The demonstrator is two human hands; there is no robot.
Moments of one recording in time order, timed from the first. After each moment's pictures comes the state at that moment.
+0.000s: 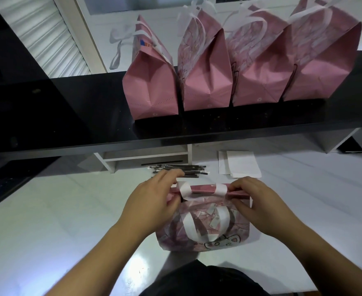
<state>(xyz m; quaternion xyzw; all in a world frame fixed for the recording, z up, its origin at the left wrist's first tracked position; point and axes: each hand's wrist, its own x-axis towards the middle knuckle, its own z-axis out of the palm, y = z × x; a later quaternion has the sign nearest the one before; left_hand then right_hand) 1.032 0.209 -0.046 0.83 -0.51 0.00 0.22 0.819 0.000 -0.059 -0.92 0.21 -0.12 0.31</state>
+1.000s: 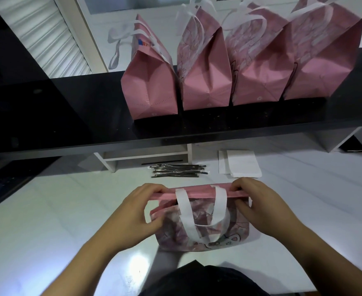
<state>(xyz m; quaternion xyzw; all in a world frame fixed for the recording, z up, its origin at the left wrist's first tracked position) 1.045 0.255 -0.043 0.80 -0.50 -0.19 0.27 0.816 -0.003 -0.062 -0.93 0.22 -0.11 0.27</state>
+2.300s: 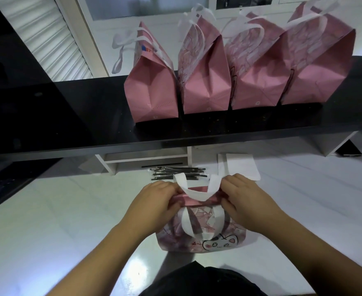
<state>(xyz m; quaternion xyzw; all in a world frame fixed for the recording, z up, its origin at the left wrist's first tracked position) 1.036 0.207 -0.054 0.81 -0.55 -0.06 0.19 0.846 0.009 -0.050 -0.98 0.12 -0.10 0.13</state>
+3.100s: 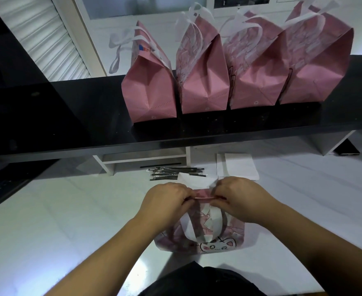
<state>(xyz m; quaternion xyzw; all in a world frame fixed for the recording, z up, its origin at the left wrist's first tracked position) 1.024 0.176 -0.053 0.79 -0.60 -0.02 0.13 0.864 0.001 -0.036 -0.99 0.08 0.00 0.15</state>
